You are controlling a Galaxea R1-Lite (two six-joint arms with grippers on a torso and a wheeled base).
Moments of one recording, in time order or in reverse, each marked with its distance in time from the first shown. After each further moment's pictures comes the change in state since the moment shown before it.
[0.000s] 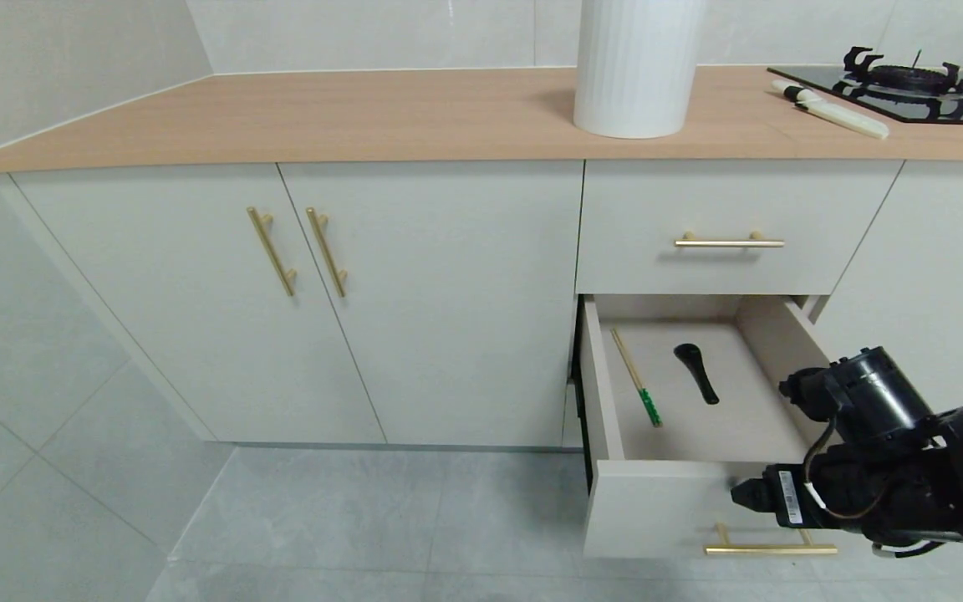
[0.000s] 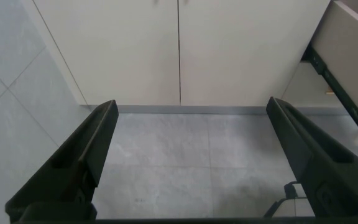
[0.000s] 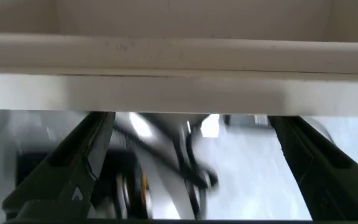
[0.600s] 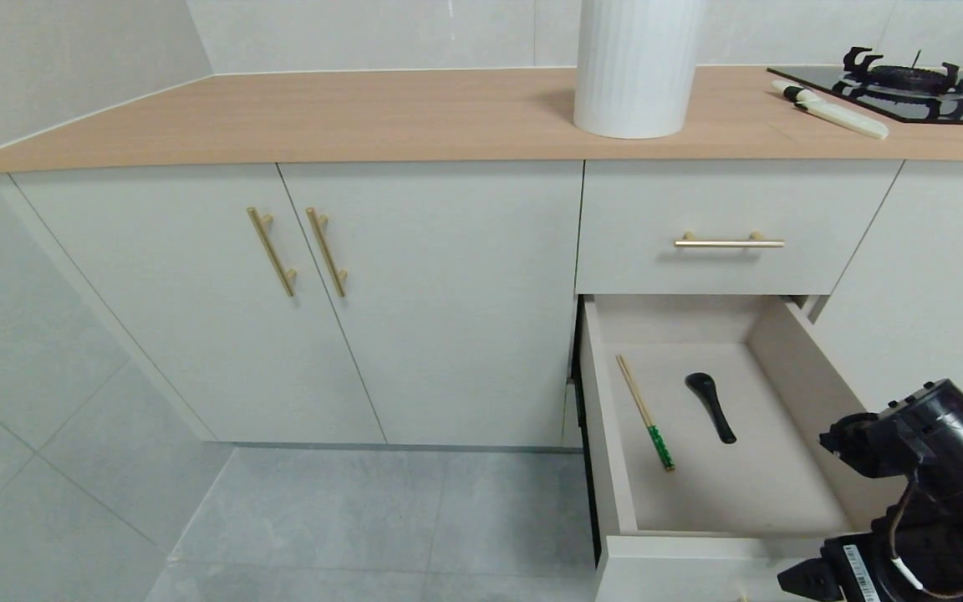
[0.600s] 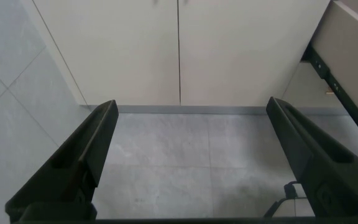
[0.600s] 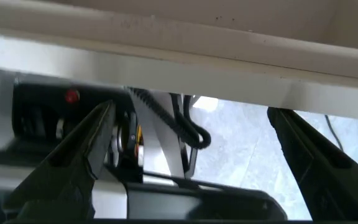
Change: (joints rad) left arm 0.000 0.000 0.000 0.000 0.000 0.000; right arm 0.069 -0.188 0.050 0.274 0.097 -0.011
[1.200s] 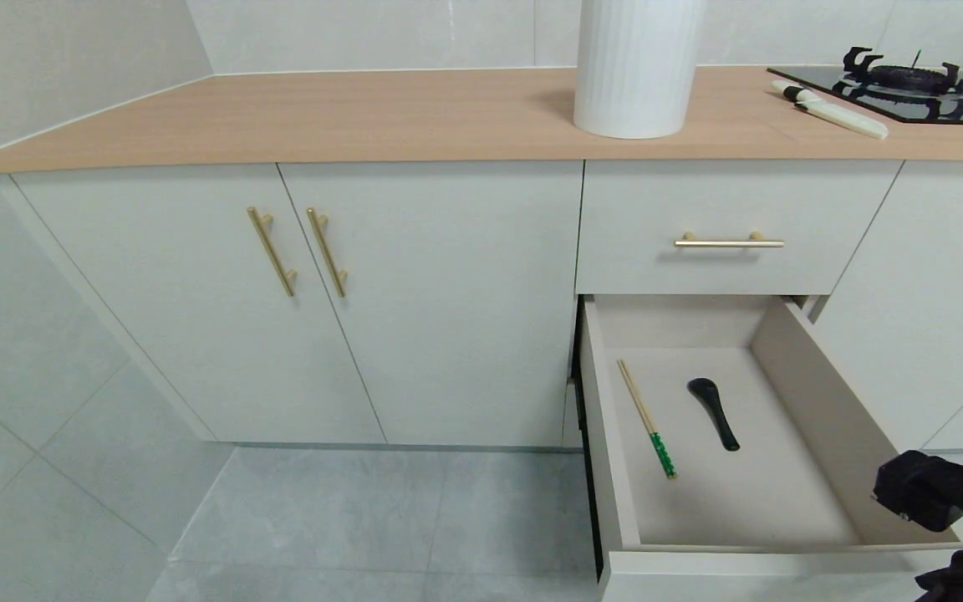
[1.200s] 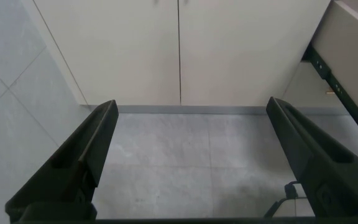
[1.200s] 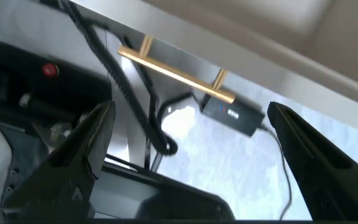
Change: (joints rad) left arm 0.000 0.000 0.000 0.000 0.000 0.000; right arm -0.001 -0.202 0.109 0.043 0.034 -0.283
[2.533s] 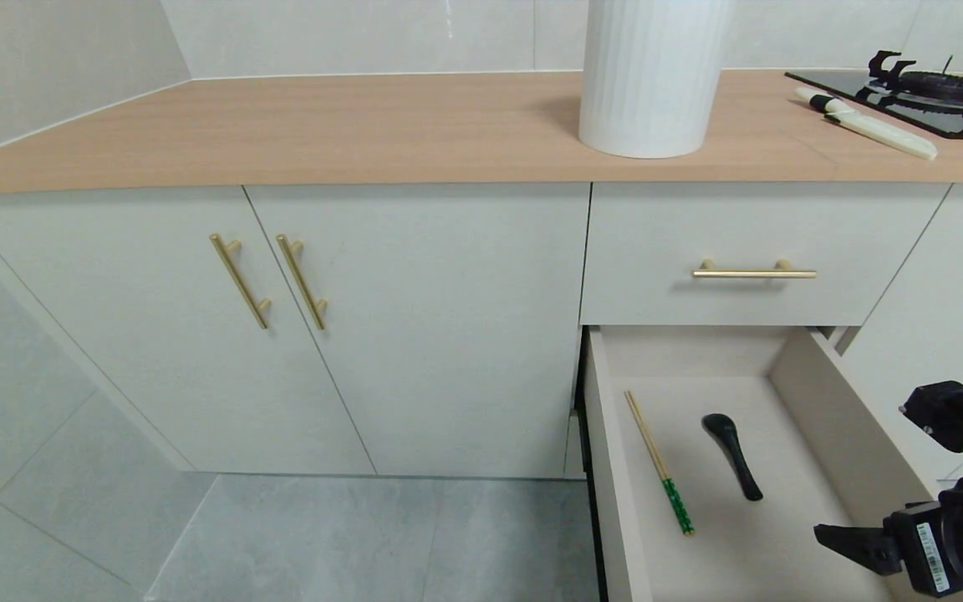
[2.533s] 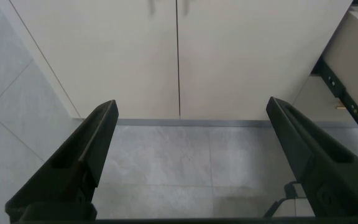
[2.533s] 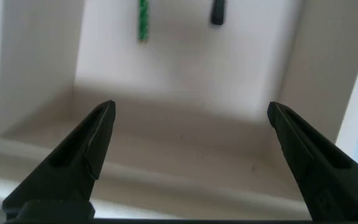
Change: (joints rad) left arm 0.000 0.000 0.000 0.000 0.000 0.000; right arm -0.128 -0.025 -0.002 -0.226 0.008 0.046
